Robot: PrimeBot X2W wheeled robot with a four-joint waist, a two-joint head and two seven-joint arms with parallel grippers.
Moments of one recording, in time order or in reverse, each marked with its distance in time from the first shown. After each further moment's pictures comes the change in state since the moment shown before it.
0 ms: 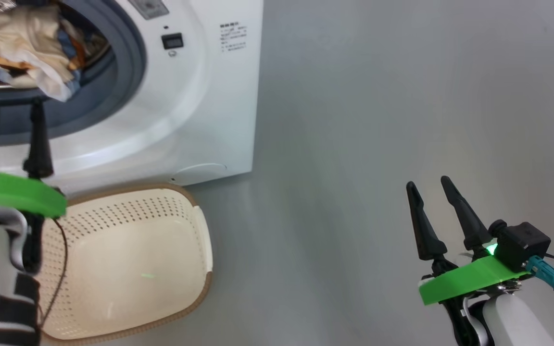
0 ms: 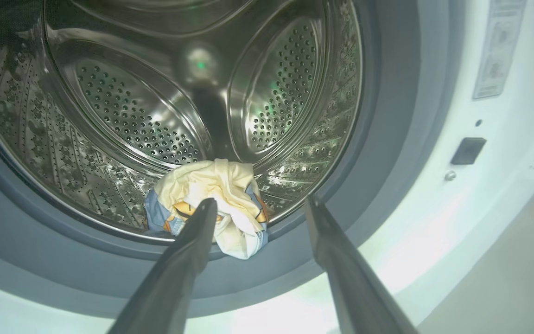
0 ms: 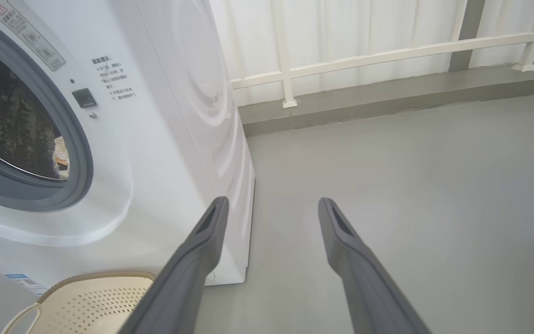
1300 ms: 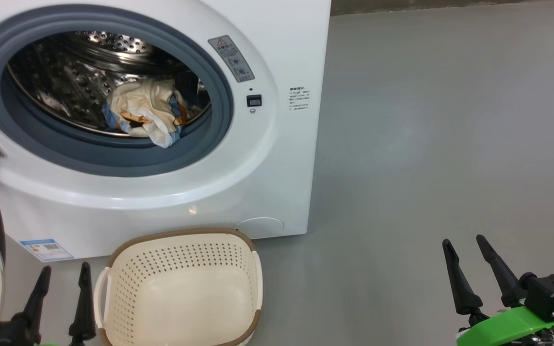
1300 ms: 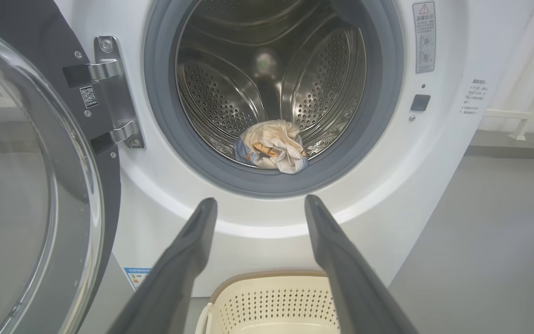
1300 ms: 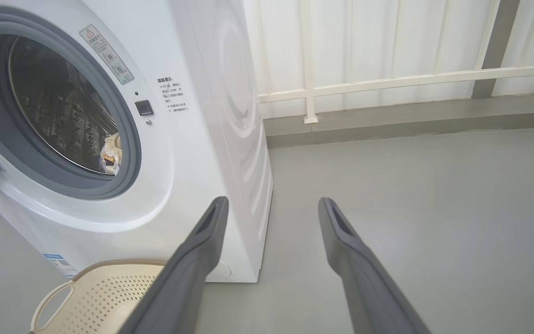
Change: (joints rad) left arm 0.642 -0.154 0.145 -0.394 0.103 -0.002 0.000; right arm 0.189 -0.094 -0.047 0.004 0.010 0.000 0.000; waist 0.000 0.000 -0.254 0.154
